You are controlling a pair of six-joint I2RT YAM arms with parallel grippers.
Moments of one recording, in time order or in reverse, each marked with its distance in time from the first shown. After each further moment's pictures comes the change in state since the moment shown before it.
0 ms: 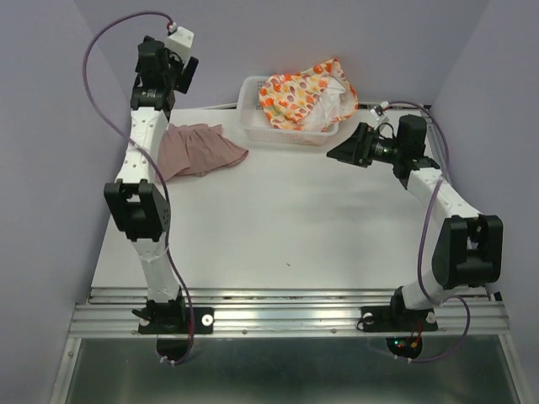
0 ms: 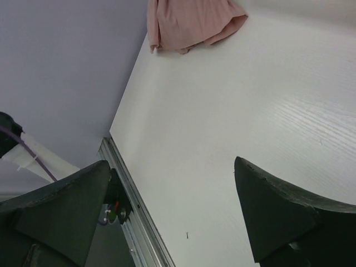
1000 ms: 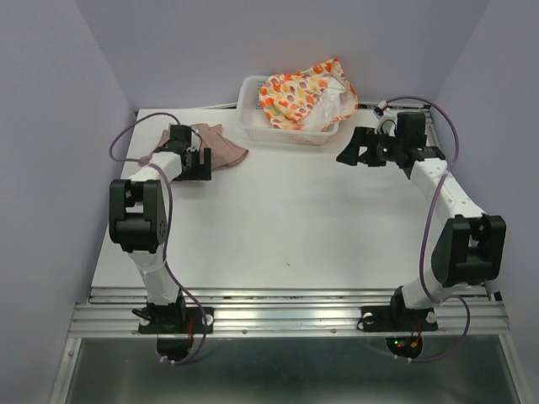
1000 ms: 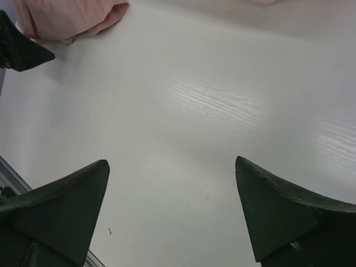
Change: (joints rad) left arm -0.027 -0.329 -0.908 -0.103 0.031 -0.575; right arm 0.000 -0.002 0.143 -0.396 0.357 -0.381
